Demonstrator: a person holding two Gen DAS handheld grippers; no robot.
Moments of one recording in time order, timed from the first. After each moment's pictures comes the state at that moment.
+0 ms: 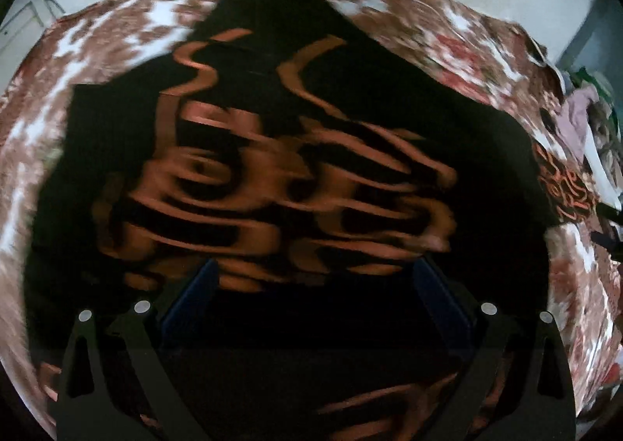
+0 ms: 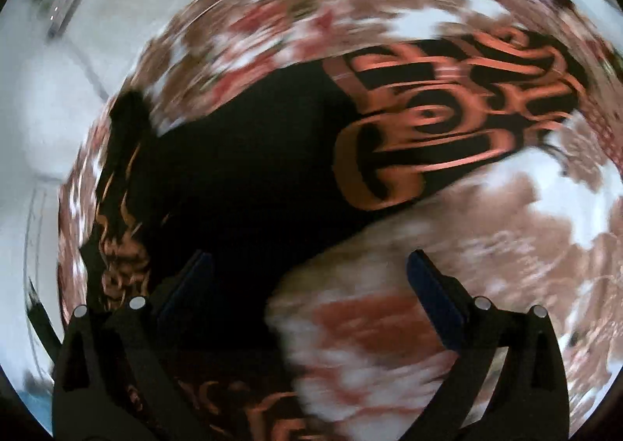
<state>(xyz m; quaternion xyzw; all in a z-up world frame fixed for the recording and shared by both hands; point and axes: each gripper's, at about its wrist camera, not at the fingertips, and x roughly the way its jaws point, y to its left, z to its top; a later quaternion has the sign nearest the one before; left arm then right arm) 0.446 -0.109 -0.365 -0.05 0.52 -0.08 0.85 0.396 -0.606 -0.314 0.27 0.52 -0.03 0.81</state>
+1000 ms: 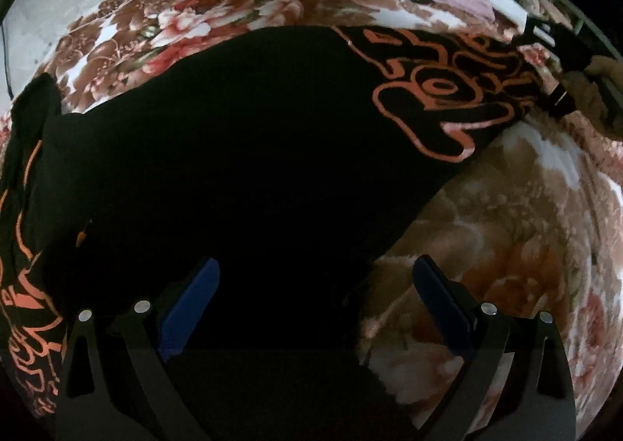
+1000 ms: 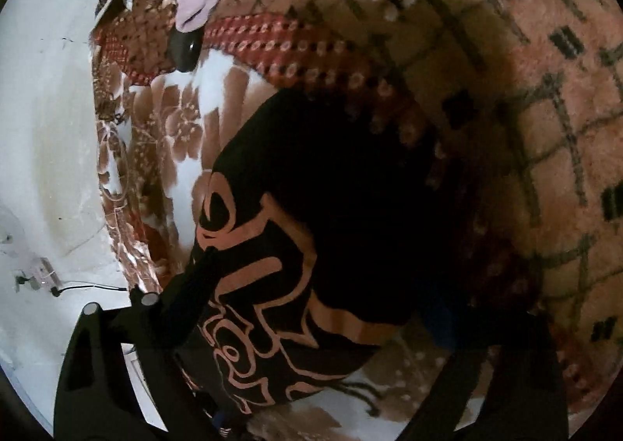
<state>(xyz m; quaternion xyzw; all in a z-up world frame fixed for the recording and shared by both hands) 0.471 -0.400 -0.406 0.15 0.51 -0.26 0.81 0.445 -0.928 -0.422 0.55 0.49 -0.11 0.67</state>
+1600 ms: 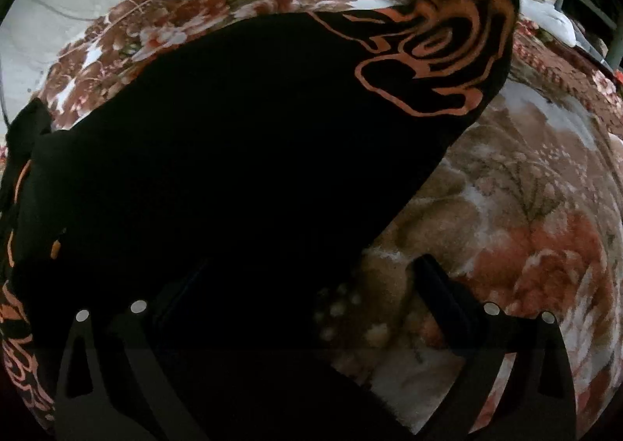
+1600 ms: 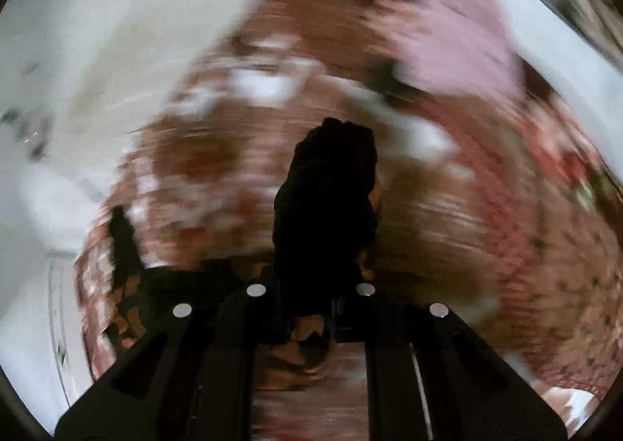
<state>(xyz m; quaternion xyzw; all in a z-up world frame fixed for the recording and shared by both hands) 0.456 -0.416 -0.440 0.19 0.46 -0.26 0.83 0.509 -0.776 -0.210 0.30 0.47 -0.02 0.83</state>
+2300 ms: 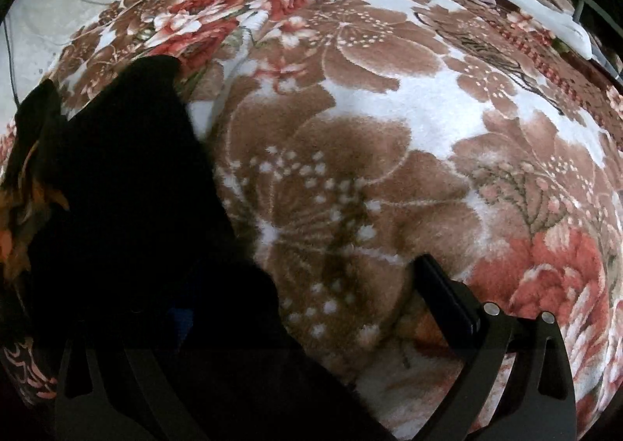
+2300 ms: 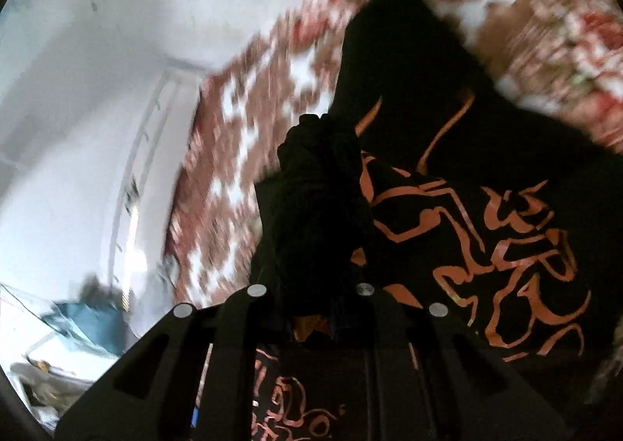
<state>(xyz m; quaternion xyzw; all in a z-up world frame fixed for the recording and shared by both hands) 0.456 -0.416 -0.438 0.18 0.48 -0.23 0.83 0.550 -0.213 -0.246 0.21 0.58 0.29 0.74</state>
